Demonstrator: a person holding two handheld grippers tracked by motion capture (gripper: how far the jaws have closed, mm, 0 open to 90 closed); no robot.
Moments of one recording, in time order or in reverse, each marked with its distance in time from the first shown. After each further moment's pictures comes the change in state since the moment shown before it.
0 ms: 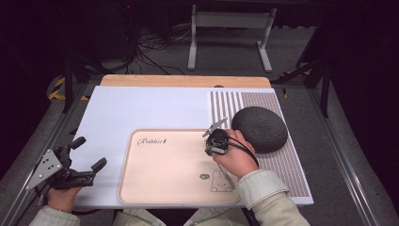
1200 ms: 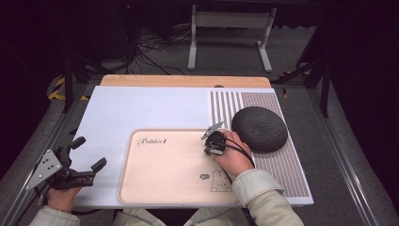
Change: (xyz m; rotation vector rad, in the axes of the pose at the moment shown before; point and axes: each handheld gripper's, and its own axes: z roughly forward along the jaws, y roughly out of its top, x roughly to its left) left arm 0.000 0.000 0.000 0.000 -0.003 0.004; right arm -0.013 -0.007 0.031 -0.017 -0.030 -0.070
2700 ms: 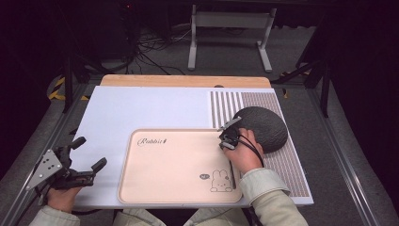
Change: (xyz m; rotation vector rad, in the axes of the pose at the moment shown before) left arm 0.000 0.000 0.001 0.003 0.002 -0.003; right arm -0.030 -0.025 -0.013 0.022 -0.119 0.226
